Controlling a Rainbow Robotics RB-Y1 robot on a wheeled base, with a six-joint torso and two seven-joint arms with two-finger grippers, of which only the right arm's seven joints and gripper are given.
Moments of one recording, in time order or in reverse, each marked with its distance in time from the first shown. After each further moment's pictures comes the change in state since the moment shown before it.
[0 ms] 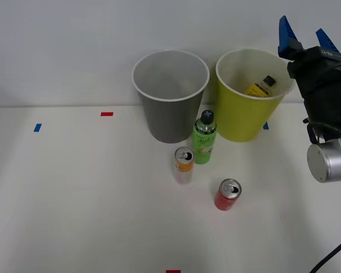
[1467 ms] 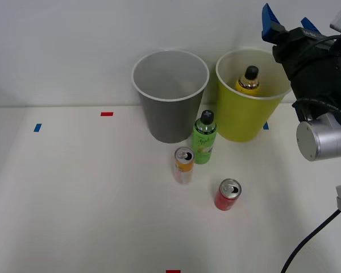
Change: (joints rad) arm -0.138 0.032 0.017 0.000 0.020 0.208 0.034
